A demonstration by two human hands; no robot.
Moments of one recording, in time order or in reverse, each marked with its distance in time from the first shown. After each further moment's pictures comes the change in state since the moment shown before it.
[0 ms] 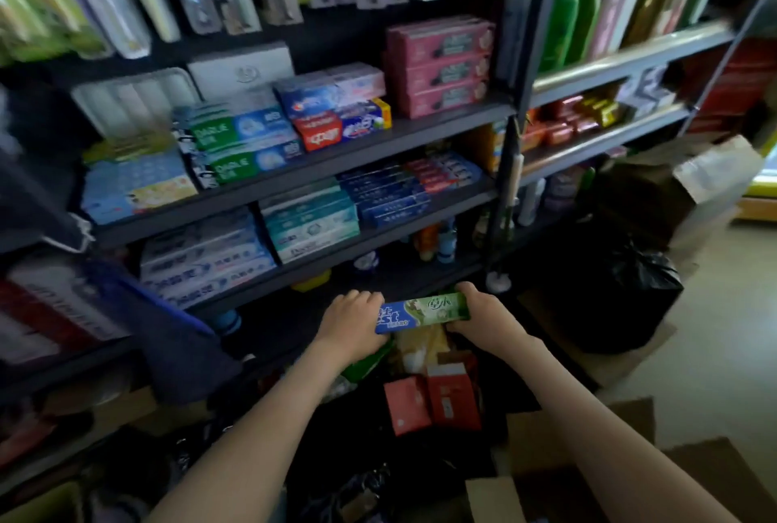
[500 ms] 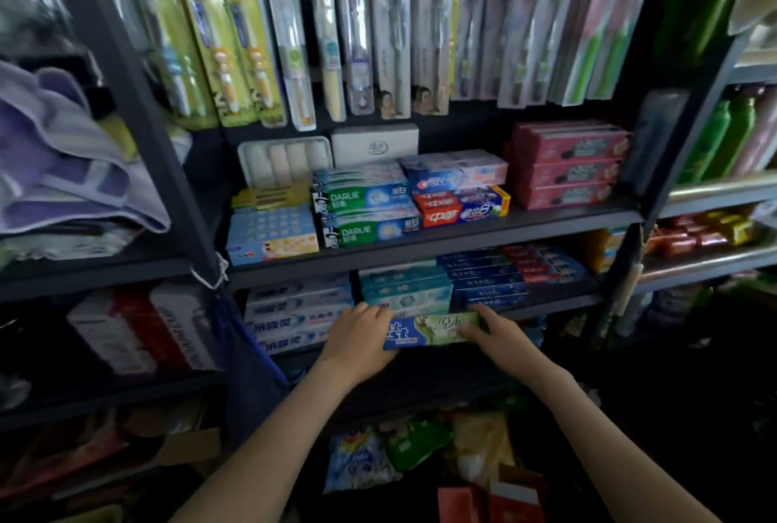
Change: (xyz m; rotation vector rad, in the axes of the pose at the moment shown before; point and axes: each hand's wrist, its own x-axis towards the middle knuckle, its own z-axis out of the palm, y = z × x) left_hand -0.012 -0.140 -0.067 0.006 0.242 -0.163; right_hand 0.093 -0.148 -0.012 0.215 -0.086 -0.175
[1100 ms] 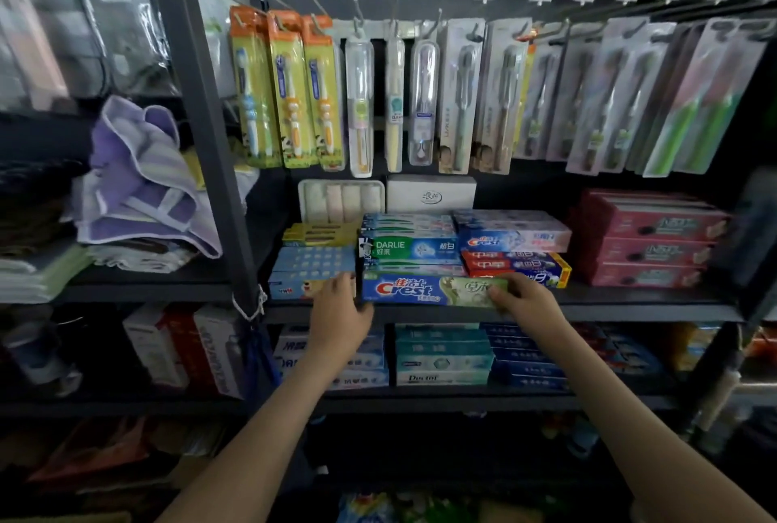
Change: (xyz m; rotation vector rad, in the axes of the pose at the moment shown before) left_hand 0.043 -0.057 -0.064 -0.420 0.397 -0.615; right_hand 0.105 -0.071 -0.066 0.141 0.198 -0.211
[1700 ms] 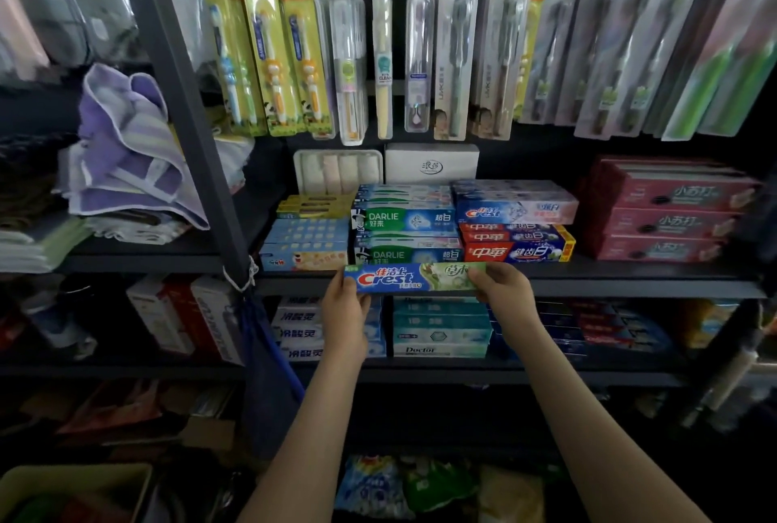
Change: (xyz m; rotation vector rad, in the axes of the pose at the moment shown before) left_hand -0.020 0.032 0.044 -1.305 0.197 -0.700; right_hand 0.011 0.028 0.036 0.424 0.087 0.188
